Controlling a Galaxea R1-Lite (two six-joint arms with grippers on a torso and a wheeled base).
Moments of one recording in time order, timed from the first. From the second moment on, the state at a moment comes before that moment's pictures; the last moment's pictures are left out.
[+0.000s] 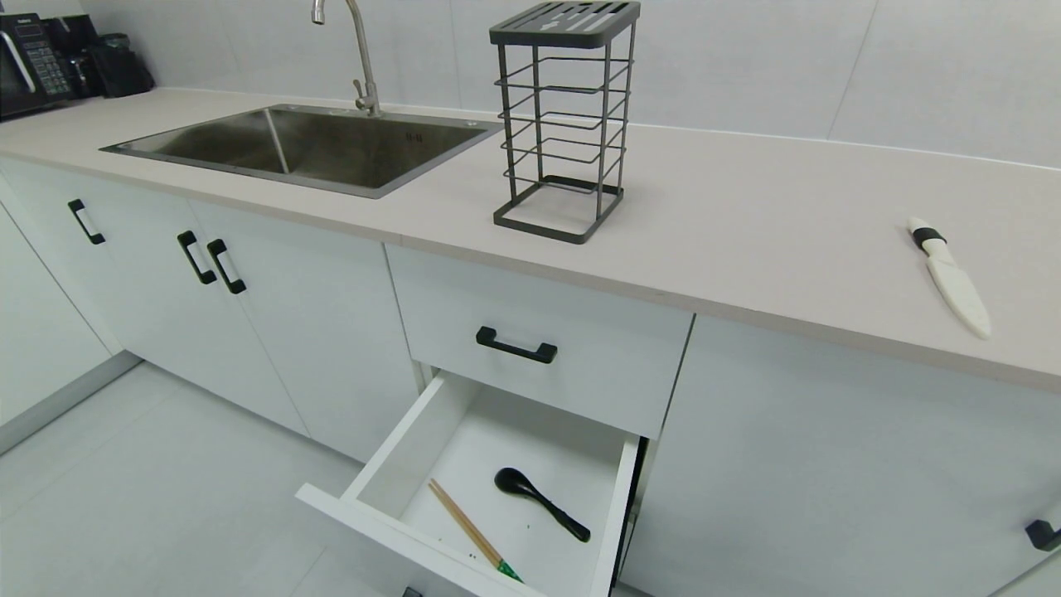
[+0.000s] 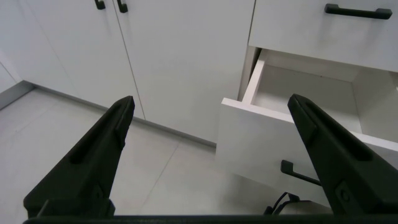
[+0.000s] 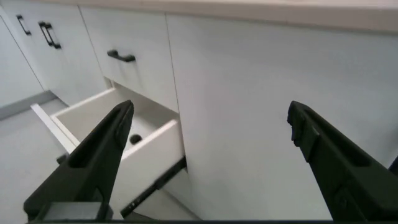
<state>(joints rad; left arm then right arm) 0.00 0.00 0.00 0.00 -0.01 0.01 0.02 0.06 -0.05 -0.14 0.33 0.09</state>
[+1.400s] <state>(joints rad) -0.02 0.06 -0.24 0.02 -0.18 -0.05 0.00 0.00 0.00 0.00 0.02 0.01</state>
